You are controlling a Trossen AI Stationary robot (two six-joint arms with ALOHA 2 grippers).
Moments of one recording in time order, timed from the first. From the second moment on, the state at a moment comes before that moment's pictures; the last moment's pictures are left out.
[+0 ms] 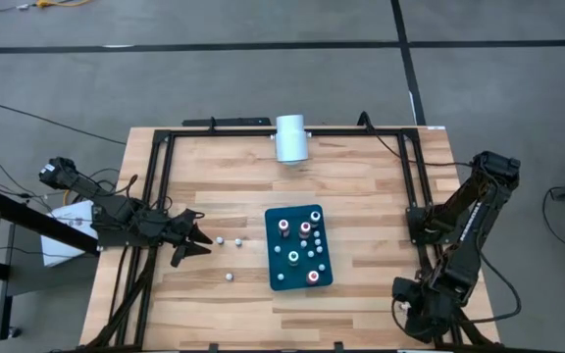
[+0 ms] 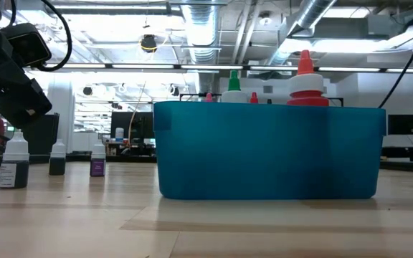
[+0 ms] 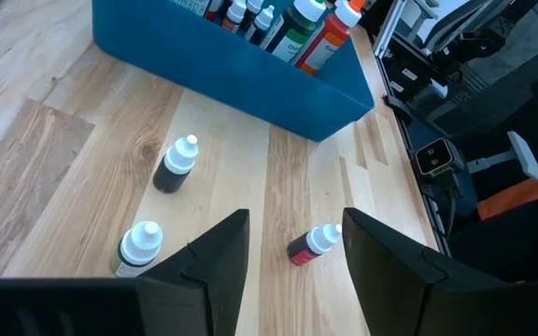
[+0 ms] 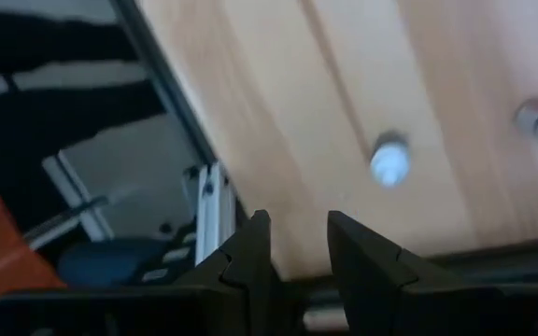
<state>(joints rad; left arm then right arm) -0.47 0.37 0.09 -0.12 -0.19 -0.72 1.11 1.37 0.93 -0.75 -0.10 1.52</state>
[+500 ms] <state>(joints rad) -0.47 0.37 0.09 -0.12 -0.19 -0.71 1.08 1.39 0.93 -0.73 -0.19 1.57</state>
